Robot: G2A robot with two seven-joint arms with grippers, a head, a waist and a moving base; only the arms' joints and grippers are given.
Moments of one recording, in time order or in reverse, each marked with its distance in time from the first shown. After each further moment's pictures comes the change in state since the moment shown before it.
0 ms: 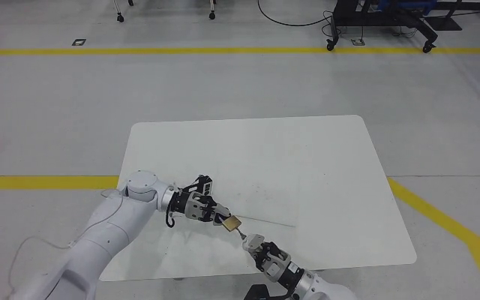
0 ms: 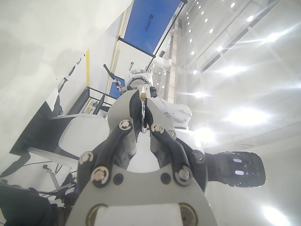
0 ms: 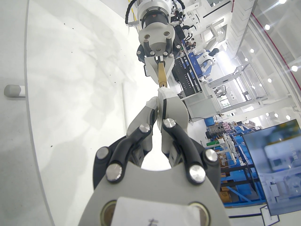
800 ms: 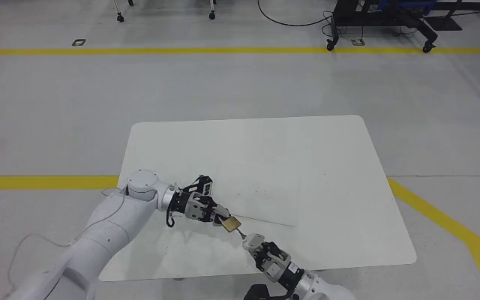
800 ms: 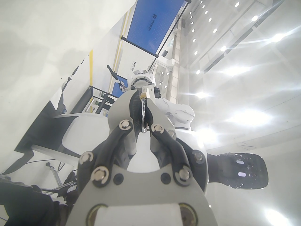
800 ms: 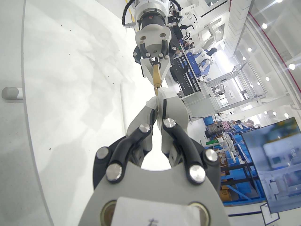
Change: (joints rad) left arm -0.016 0.000 0.028 0.011 0.000 -0.011 0.000; right arm -0.001 0.004 -0.005 -0.001 0.014 0.020 0.007
